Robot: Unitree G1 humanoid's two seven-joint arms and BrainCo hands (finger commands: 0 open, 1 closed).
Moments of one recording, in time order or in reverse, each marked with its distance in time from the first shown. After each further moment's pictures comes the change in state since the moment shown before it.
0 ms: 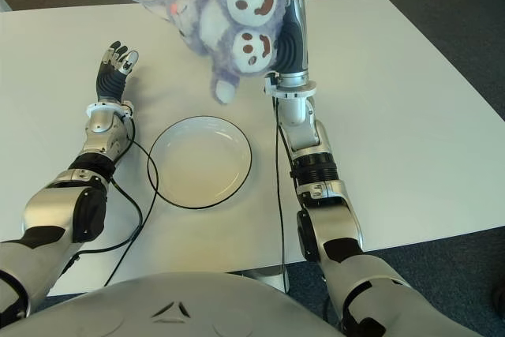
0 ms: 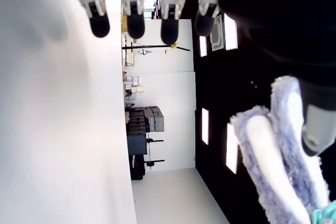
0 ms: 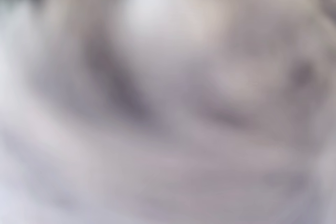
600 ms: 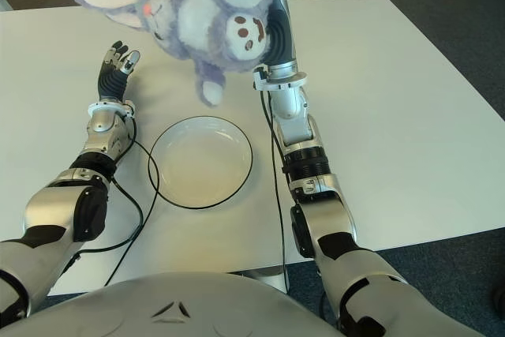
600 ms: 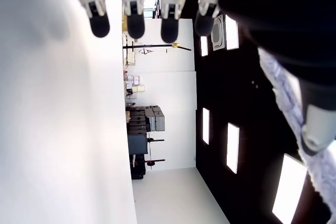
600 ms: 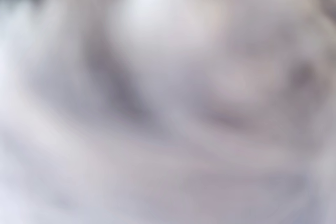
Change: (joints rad) left arm -0.006 -0.005 -0.001 0.005 0.003 0.002 0.000; right arm -0.037 0.033 0.038 0.005 0.160 0.015 0.180
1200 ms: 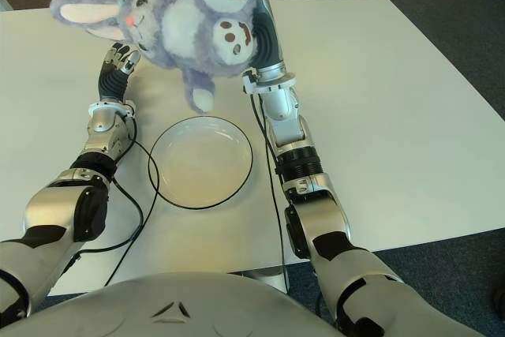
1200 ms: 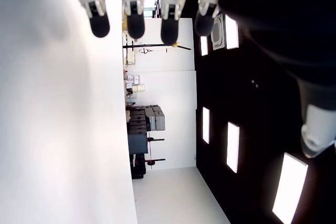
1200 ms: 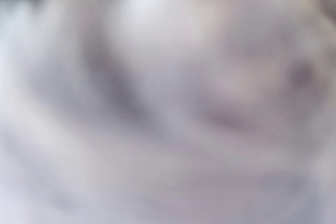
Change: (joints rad) left arm 0.000 -0.003 0.001 0.000 0.003 -0.003 0.000; right arm -0.004 0.035 0.023 0.041 0.014 -0.034 0.045
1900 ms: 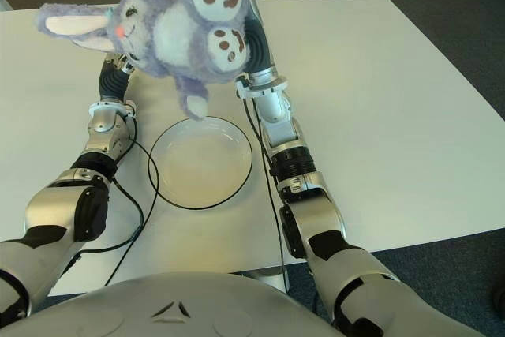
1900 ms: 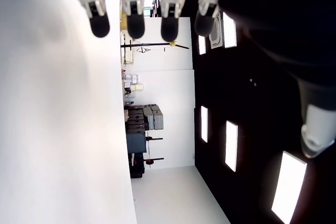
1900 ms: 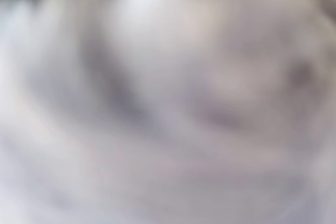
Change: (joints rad) left arm 0.001 -0.003 0.001 0.000 0.007 -0.008 0.002; right arm -0.009 0.033 0.008 0.072 0.023 -0.061 0.032
